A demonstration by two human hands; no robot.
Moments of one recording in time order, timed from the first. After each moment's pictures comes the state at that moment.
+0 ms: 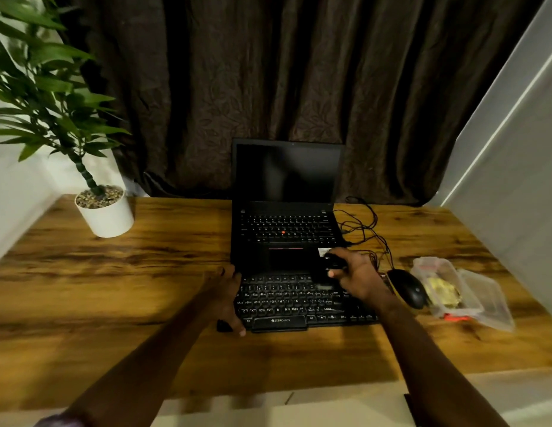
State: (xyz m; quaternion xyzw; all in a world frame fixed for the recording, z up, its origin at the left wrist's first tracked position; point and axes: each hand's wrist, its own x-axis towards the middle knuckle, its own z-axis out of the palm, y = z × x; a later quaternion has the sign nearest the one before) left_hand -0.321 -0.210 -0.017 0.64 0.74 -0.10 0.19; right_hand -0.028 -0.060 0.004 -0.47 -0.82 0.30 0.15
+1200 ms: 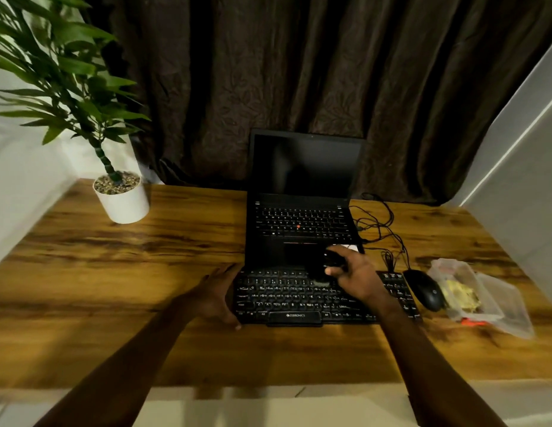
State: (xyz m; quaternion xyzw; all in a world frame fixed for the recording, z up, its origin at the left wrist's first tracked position) left_hand -0.369 -0.241 -0.044 0.61 0.72 0.09 0.31; right_hand -0.068 -0.084 0.008 -0.45 -0.80 0.35 0.18
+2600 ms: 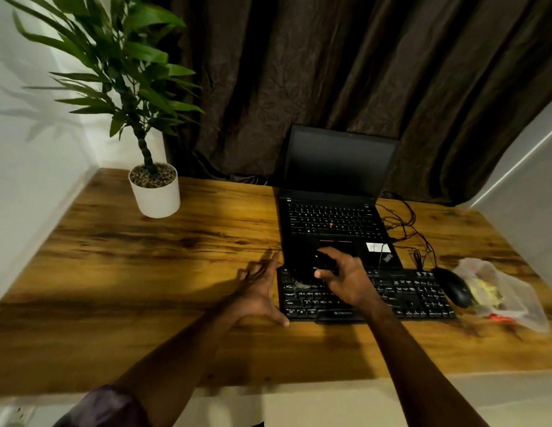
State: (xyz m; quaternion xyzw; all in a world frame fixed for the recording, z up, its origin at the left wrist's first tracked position) left_hand -0.391 -0.246 -0.066 0.64 0.70 0.13 0.28; right_hand -0.183 -0.155 0.003 -0.46 -0.82 0.30 0.16
